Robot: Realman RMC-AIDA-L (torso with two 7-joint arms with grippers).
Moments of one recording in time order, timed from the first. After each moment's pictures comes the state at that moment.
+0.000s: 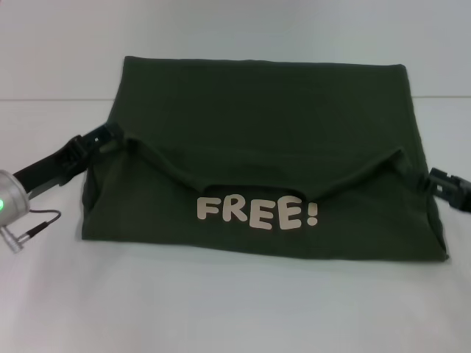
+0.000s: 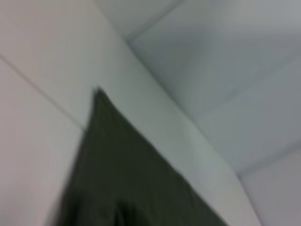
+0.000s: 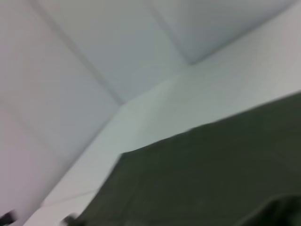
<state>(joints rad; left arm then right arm) -0.58 -2.05 0.38 0.36 1.84 1.08 -1.93 0.45 2.04 -0.42 -0.44 -1.88 -1.33 1.55</state>
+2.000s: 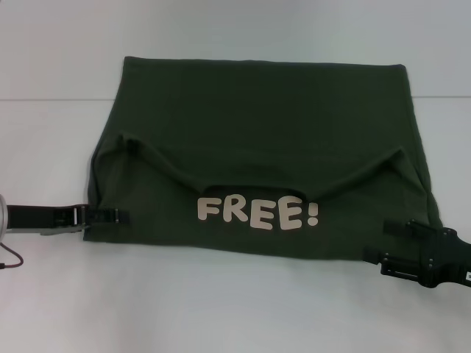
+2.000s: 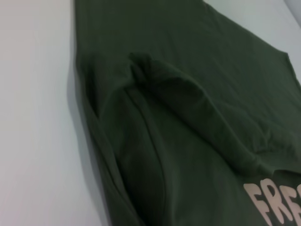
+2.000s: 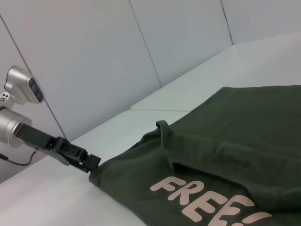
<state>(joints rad) -0.56 -1.96 0.70 0.61 2.26 1.28 -2.24 0.43 2.06 -0.45 -0.47 -2.07 -1.52 1.26</state>
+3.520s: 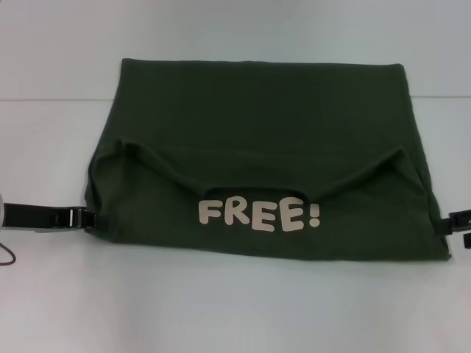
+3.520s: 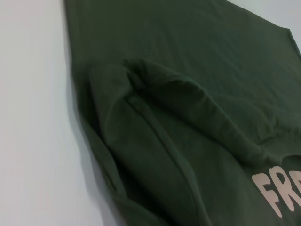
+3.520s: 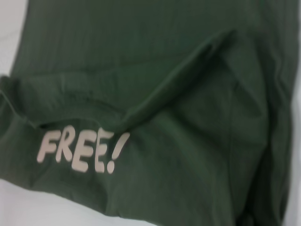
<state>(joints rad) -0.57 -1.95 0.74 0.64 2.28 1.29 -2.22 0.64 1.88 -0.57 -0.73 -2.53 -1.60 2.48</state>
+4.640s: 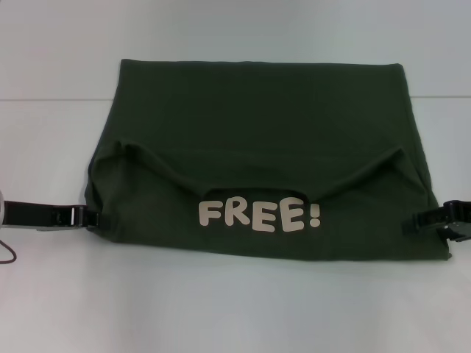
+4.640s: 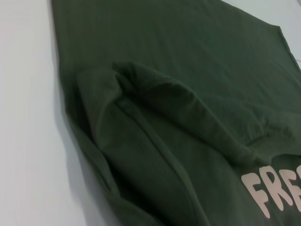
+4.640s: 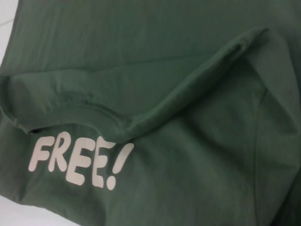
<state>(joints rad) -0.57 -1.95 0.74 0.64 2.28 1.32 -2.22 0.72 1.92 -0.60 -0.62 -2.57 -1.46 2.47</state>
